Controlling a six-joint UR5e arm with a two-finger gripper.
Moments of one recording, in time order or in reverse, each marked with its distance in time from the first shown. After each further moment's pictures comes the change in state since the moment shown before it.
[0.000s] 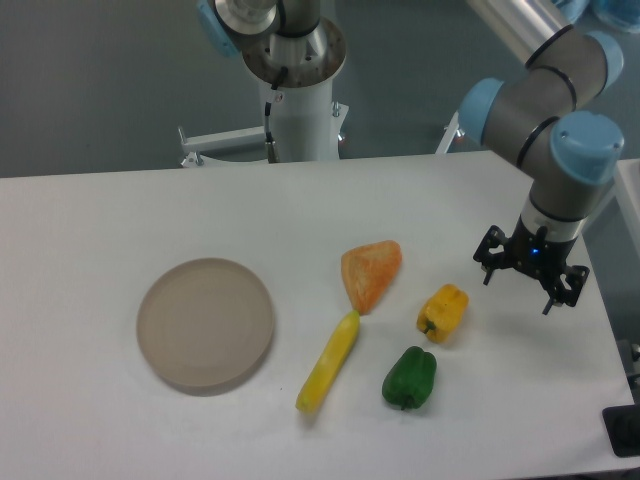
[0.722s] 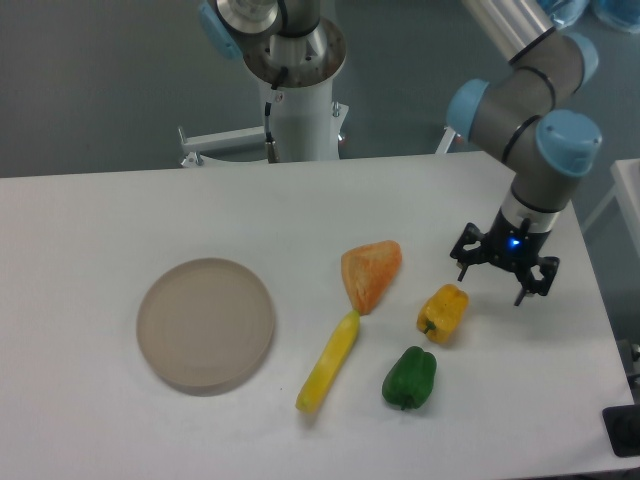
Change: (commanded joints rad) arm -0.012 0.035 -0.195 0.186 -0.043 -0.083
